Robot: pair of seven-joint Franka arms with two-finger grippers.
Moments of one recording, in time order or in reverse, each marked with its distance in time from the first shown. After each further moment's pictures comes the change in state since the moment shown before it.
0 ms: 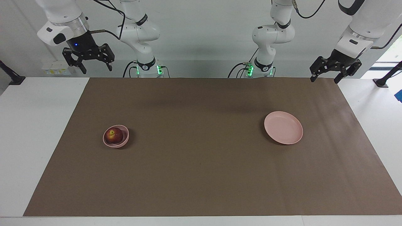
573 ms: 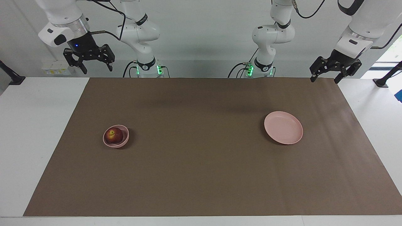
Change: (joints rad) left arm 0.000 0.000 -0.002 0.000 0.003 0.002 0.000; right arm 0.000 -0.008 0.000 -0.017 0.000 0.000 0.022
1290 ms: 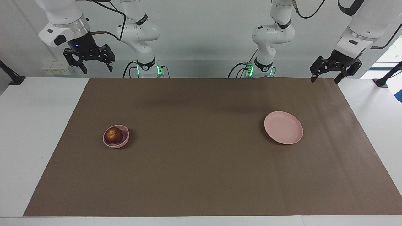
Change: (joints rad) left arm 0.000 0.000 0.000 -0.001 0.001 0.000 0.000; right arm 0.000 -0.001 0.000 -0.001 0.000 0.000 0.003
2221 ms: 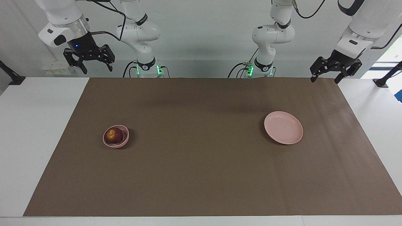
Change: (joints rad) left arm 0.000 0.000 0.000 -0.001 0.000 0.000 0.000; right arm 0.000 0.000 -0.001 -0.001 0.000 0.000 0.000
